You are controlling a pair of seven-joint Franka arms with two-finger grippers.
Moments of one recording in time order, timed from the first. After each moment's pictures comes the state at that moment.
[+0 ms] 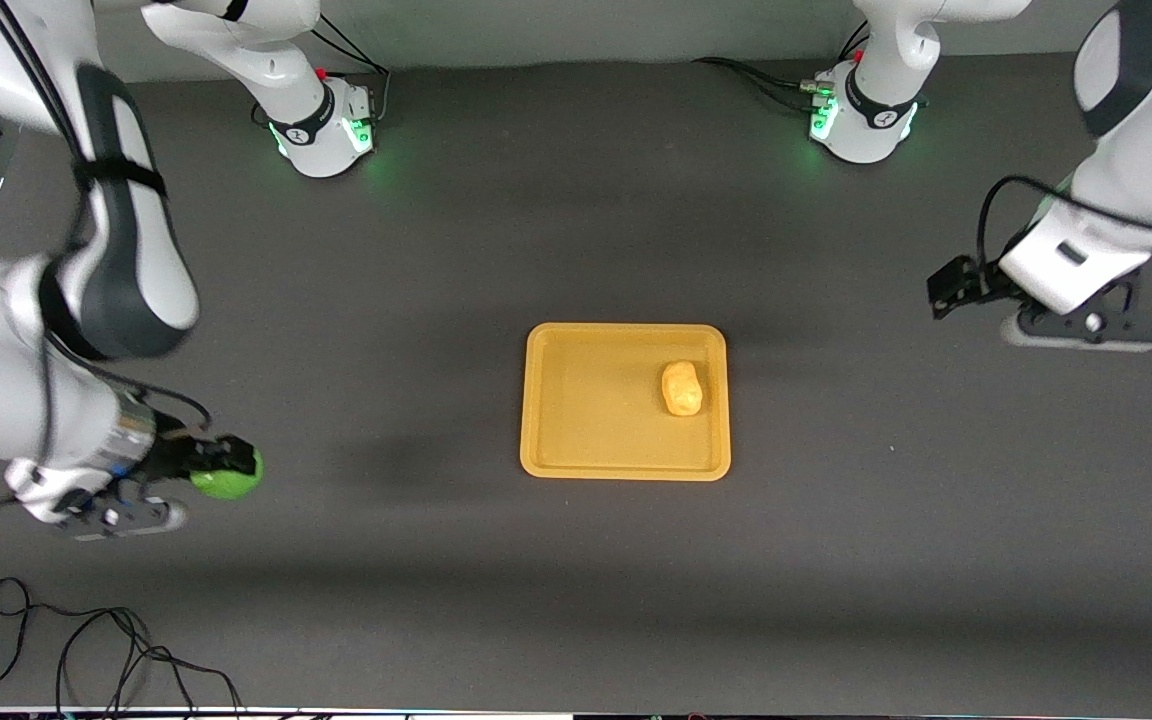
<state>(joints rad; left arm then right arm) -0.14 -0.07 0.00 -1.78 0.02 1.70 -0.05 0.11 0.39 -0.03 -1.41 0.06 1.80 -0.02</state>
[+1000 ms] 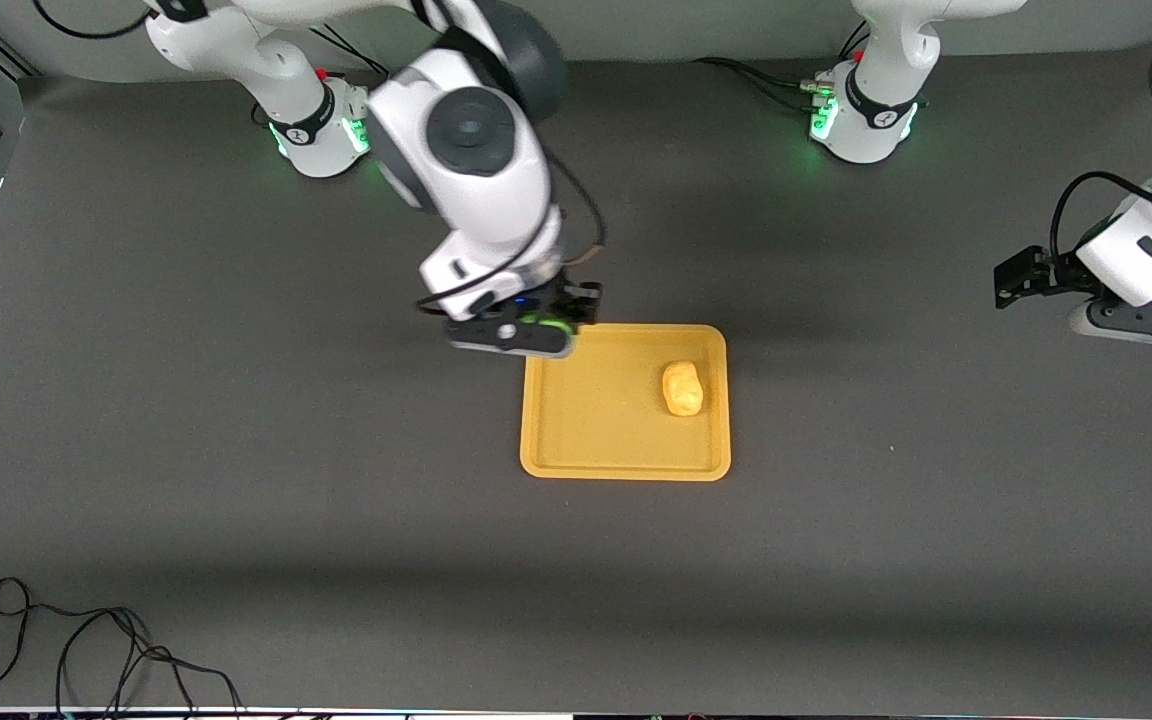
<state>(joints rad) -0.03 -0.03 0.00 -1.83 0.02 1.77 0.13 0.77 0.62 -0.03 -1.10 0.06 1.76 0.96</state>
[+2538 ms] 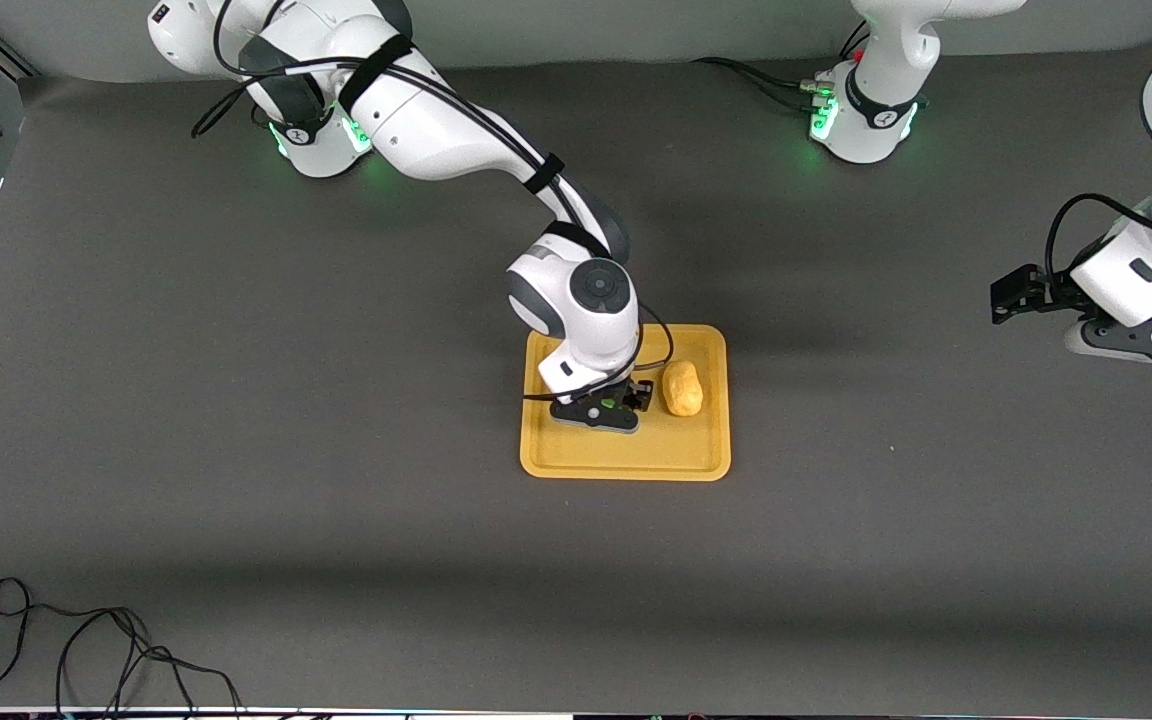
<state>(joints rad) -0.02 -0.01 0.00 -1.82 0.02 1.78 0.13 0.81 0.98 -0.05 -1.18 -0.08 2.26 1.05</state>
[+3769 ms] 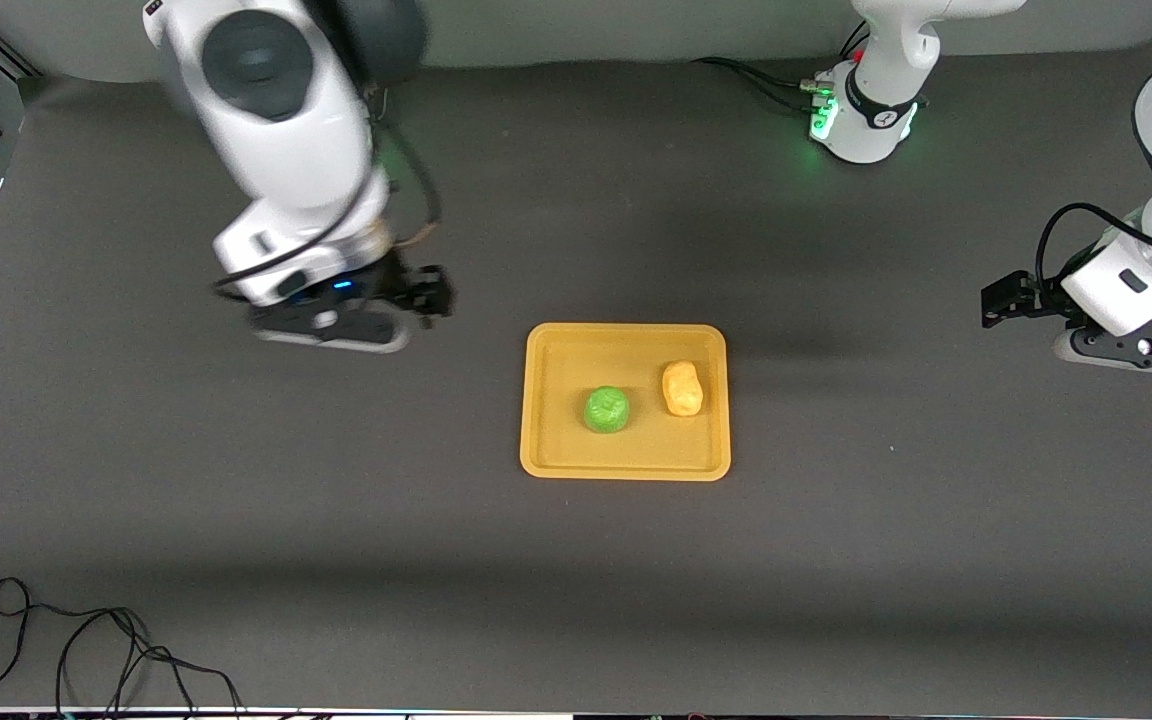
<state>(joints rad) -0.02 0.01 0.00 -1.82 0.00 1.78 0.13 0.54 0.31 -0.08 -1.25 -0.08 1.51 0.55</state>
